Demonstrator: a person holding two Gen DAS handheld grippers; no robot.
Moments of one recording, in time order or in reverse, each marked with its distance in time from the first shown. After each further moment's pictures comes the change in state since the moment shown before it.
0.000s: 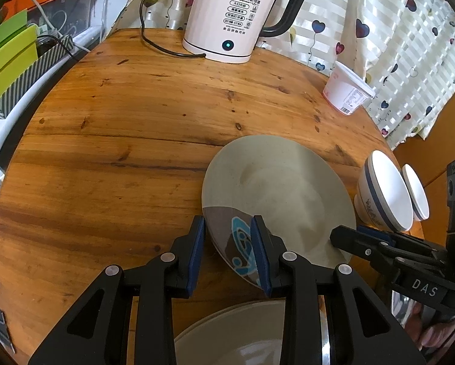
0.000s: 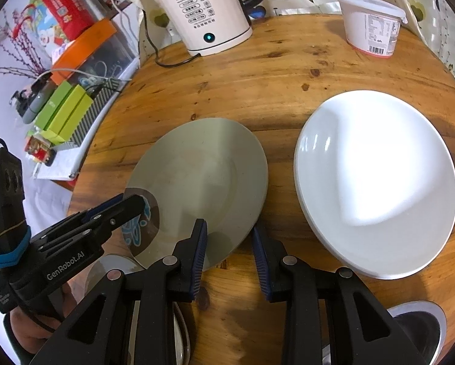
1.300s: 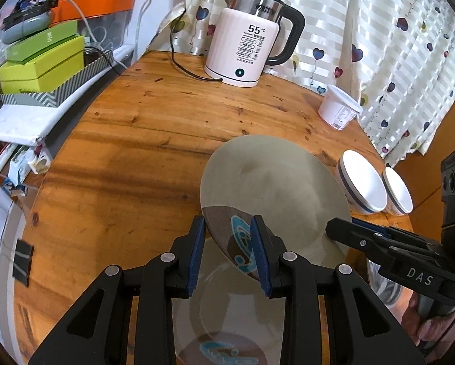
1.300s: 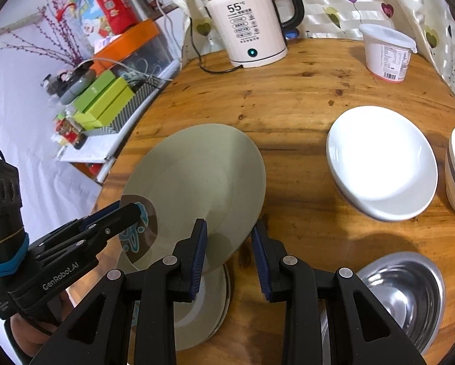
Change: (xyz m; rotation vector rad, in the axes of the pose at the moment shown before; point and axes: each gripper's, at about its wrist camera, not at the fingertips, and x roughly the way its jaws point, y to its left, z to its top) left arm -0.080 -0.006 -0.051 -0.054 -0.121 0.059; right arm -0.047 0.033 -0.036 -0.114 -0.059 0.072
